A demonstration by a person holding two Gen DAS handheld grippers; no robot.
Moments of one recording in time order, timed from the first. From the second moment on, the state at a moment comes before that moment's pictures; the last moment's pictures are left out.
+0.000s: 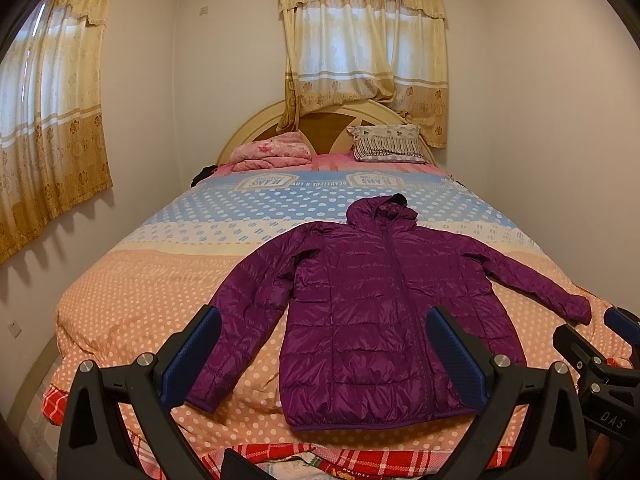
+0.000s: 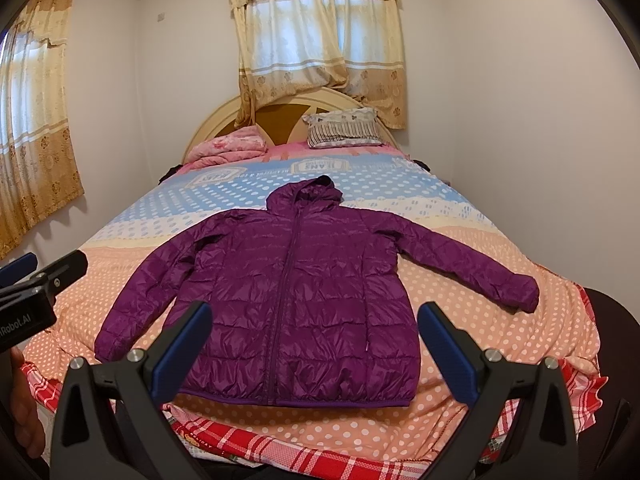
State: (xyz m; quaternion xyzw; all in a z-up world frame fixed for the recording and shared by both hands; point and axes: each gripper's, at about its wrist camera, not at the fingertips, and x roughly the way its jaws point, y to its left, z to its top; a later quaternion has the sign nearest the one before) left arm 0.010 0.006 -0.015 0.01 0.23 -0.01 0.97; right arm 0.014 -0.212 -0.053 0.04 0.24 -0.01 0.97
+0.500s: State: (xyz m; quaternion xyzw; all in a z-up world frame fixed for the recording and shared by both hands) left arm 0.057 -0.003 -0.056 0.03 0.26 -0.02 0.96; right arm 0.060 -0.253 -0.086 0.06 0.30 -0.02 0.95
